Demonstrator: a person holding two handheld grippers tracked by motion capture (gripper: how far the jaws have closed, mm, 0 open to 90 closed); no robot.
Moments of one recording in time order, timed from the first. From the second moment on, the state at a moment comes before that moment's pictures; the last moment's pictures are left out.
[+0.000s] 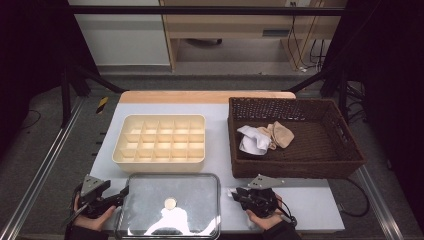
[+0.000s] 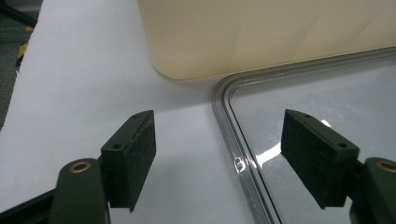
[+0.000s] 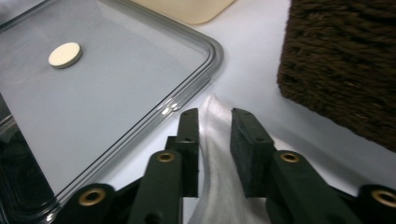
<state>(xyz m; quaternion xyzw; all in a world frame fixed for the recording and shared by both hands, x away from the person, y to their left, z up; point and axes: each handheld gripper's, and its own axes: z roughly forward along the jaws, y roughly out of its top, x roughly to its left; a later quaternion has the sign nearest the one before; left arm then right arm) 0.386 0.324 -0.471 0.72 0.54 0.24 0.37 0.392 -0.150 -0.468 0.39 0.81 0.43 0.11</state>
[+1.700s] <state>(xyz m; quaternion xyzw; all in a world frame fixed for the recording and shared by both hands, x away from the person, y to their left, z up) 0.387 0.325 -0.471 0.72 0.54 0.24 0.37 0.480 -0.180 -0.330 0.43 0.72 0.48 0.25</state>
